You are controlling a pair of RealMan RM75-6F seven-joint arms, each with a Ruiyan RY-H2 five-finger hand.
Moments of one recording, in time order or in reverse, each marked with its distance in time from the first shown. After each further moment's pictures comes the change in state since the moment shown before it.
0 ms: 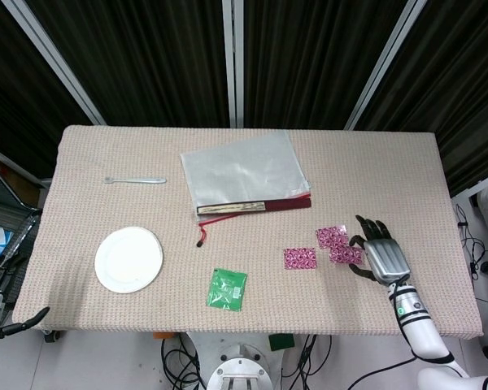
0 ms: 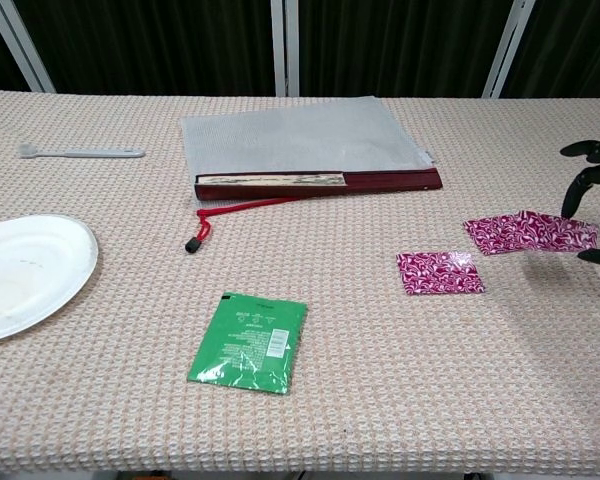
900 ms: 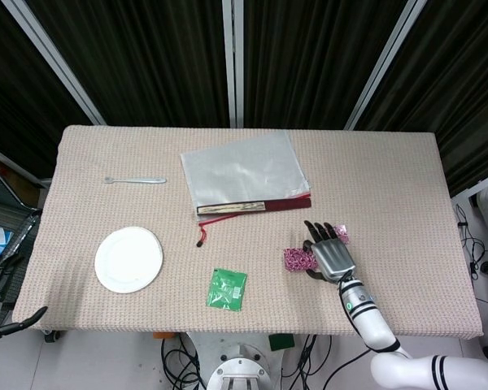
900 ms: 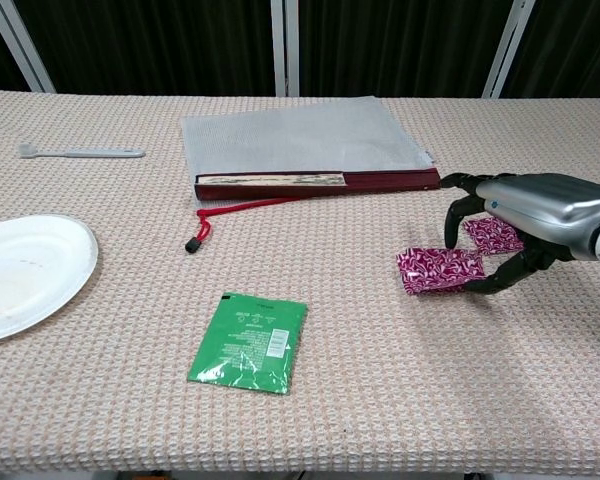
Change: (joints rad) left arm 0.000 0.005 0.000 0.009 -0.003 -0.001 -0.033; right arm 0.137 -0.232 0.052 -0.046 0.225 -0.044 -0.357
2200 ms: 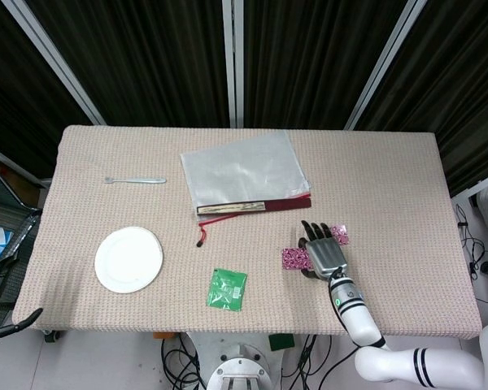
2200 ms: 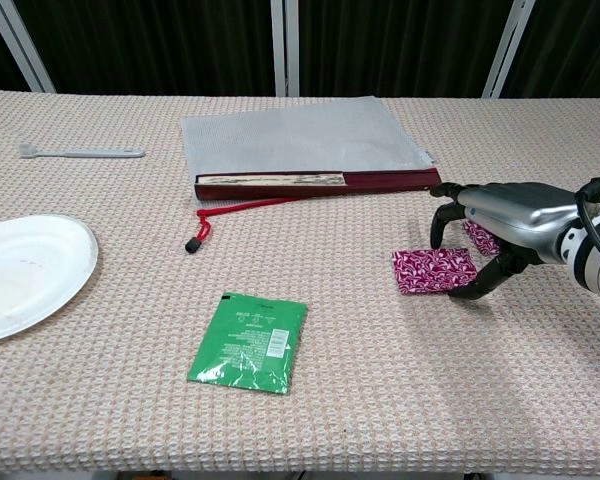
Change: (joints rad) left arm 0.012 -0.010 -0.001 0.035 -0.009 0.007 -0.027; right arm 0.075 -0.063 -0.002 0.016 0.159 0.049 -0.080
